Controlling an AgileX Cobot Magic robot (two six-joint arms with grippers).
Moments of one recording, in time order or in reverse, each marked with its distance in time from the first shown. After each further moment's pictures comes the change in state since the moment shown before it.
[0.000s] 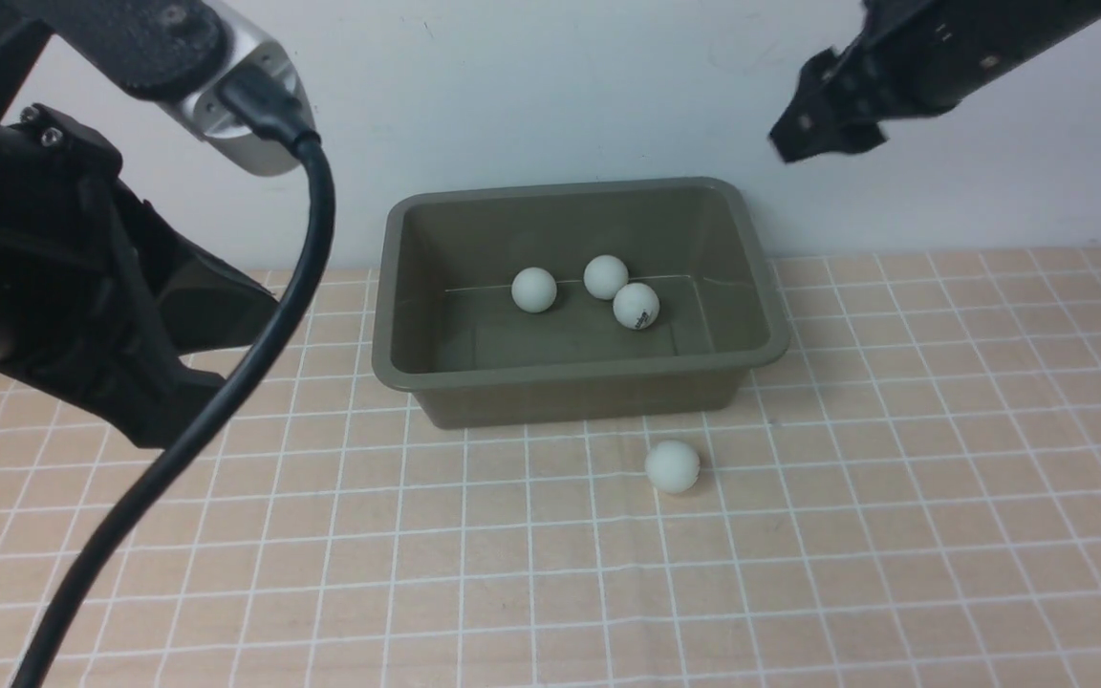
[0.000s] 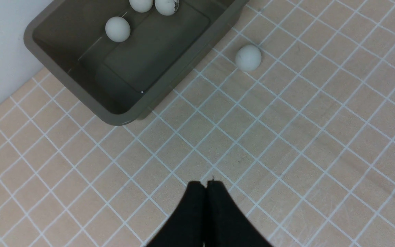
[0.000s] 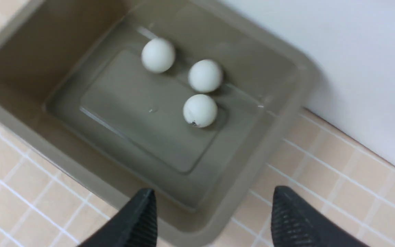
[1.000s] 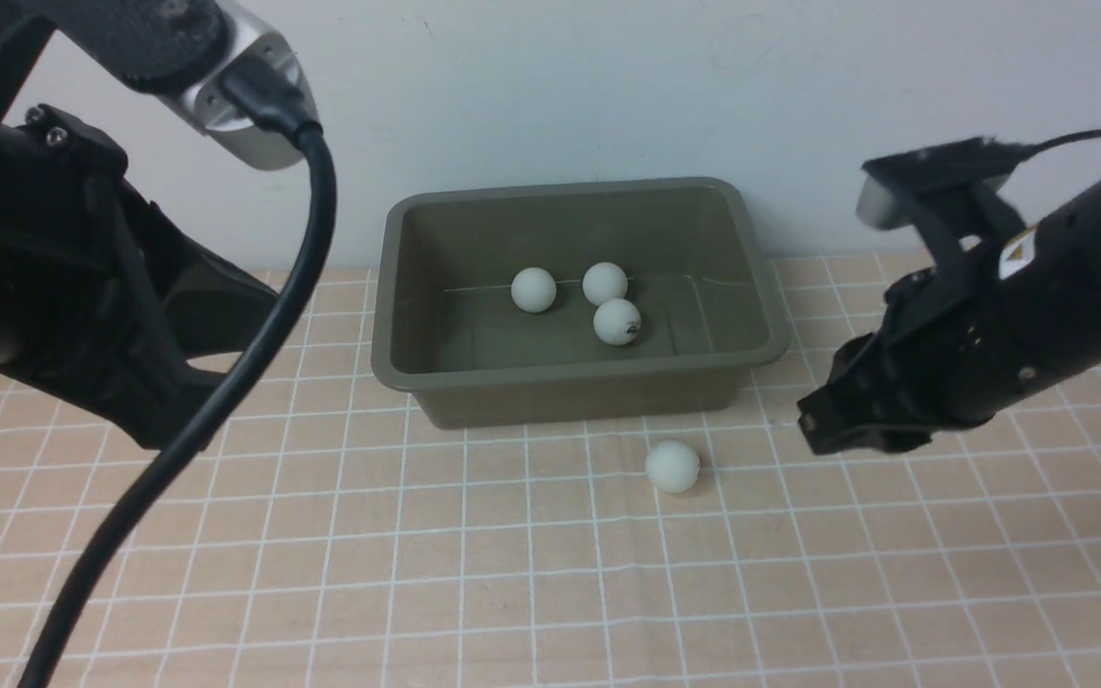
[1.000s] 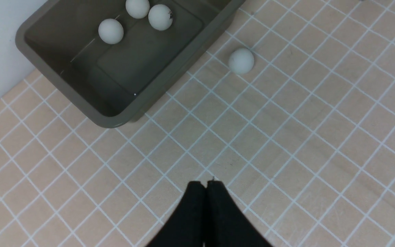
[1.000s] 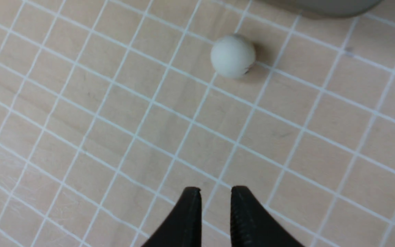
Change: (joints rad) right arm 0.190 -0.308 0.671 -0.001 -0.140 0.209; left arm 0.000 0.000 0.000 -0.031 0.000 0.000
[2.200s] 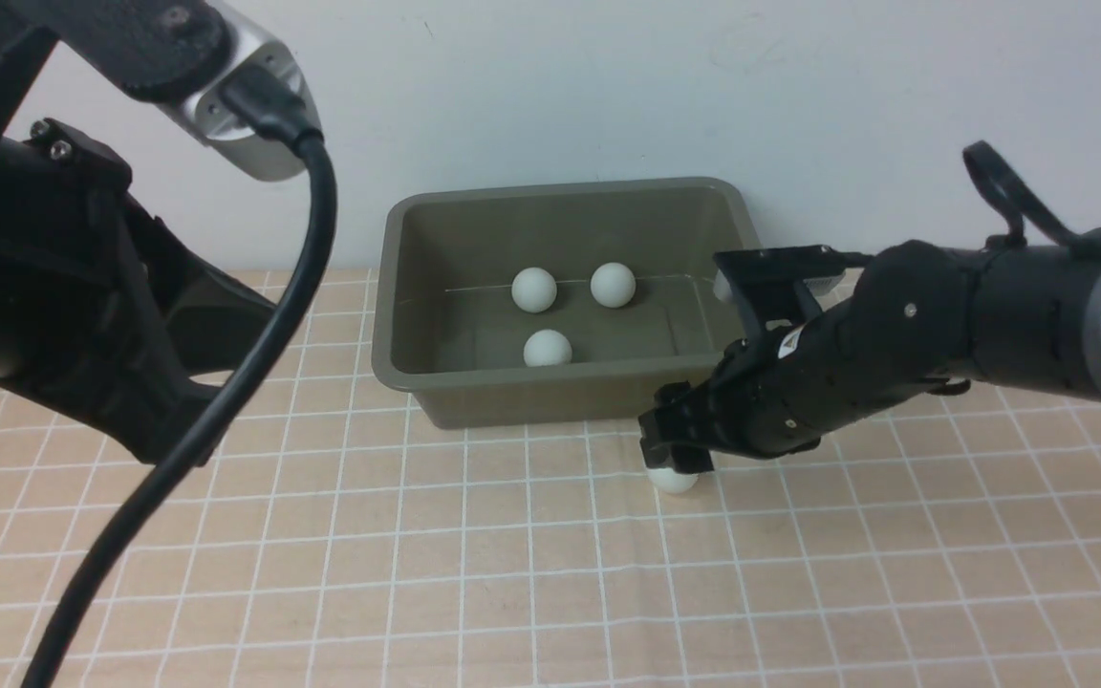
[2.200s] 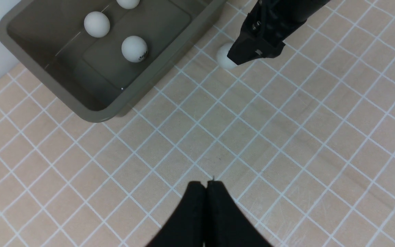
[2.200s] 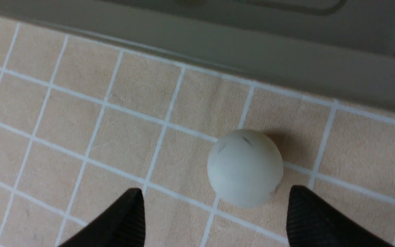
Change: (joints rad) right arm 0.069 0.389 -0.046 0.097 -0.420 0.072; left arm 0.000 0.000 0.000 -0.017 0.023 0.000
